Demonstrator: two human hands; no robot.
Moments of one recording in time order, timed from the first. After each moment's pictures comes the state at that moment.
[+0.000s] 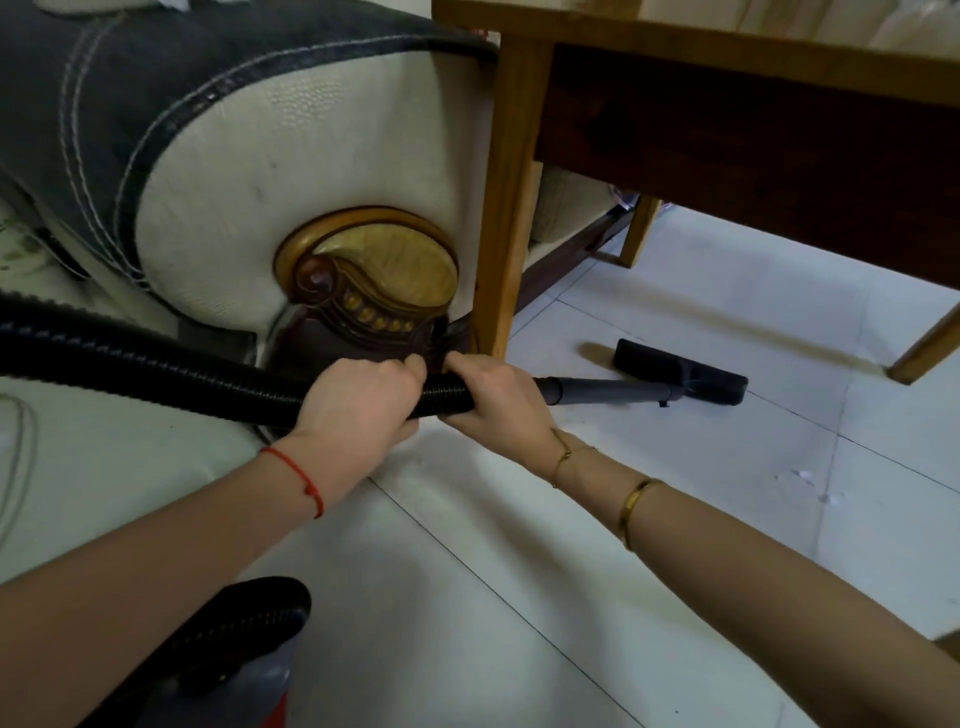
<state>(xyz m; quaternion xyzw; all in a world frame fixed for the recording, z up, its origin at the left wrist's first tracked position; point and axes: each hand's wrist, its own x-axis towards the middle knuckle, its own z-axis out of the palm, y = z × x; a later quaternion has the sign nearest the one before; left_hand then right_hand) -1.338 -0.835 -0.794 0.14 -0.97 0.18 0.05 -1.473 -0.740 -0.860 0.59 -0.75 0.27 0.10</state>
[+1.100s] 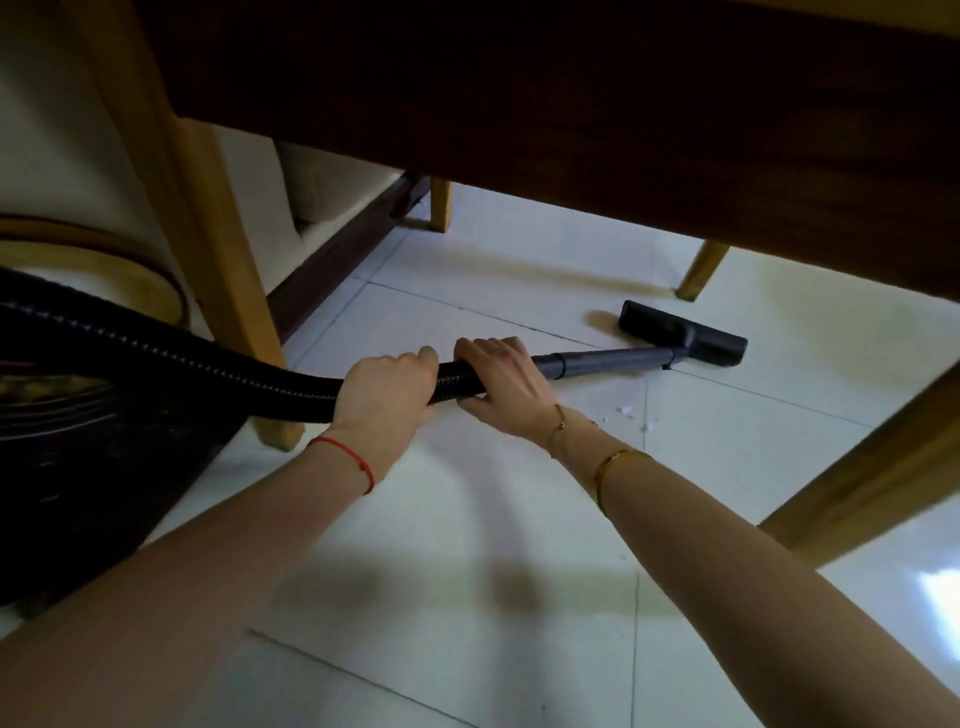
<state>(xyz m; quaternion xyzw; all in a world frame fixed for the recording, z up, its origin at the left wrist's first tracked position) -1.545 -0.708 -0.859 0.01 -0.99 0.13 0.03 -1.637 -0.576 -0.904 0.43 -0.89 0.15 0.08</state>
